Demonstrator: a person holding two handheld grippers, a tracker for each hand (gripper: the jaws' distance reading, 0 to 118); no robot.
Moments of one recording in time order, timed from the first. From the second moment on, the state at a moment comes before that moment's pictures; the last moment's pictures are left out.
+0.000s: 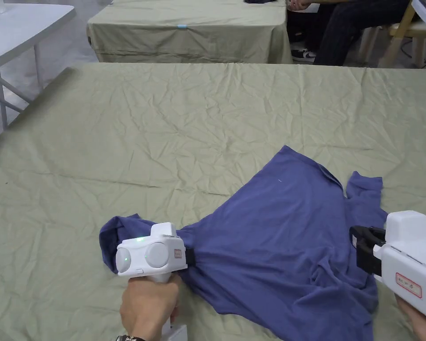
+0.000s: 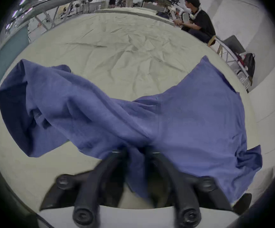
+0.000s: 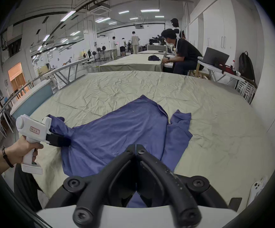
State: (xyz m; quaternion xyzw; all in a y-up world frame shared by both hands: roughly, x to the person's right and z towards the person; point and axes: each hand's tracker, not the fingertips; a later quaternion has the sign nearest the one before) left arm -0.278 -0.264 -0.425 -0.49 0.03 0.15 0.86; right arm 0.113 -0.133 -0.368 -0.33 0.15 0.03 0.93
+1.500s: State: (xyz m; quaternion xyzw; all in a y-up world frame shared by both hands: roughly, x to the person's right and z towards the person) left arm -0.303 -0.260 -0.426 -0.48 0.04 0.25 0.84; right arm 0.024 -0.200 -0.763 -0.44 0.27 0.29 0.81
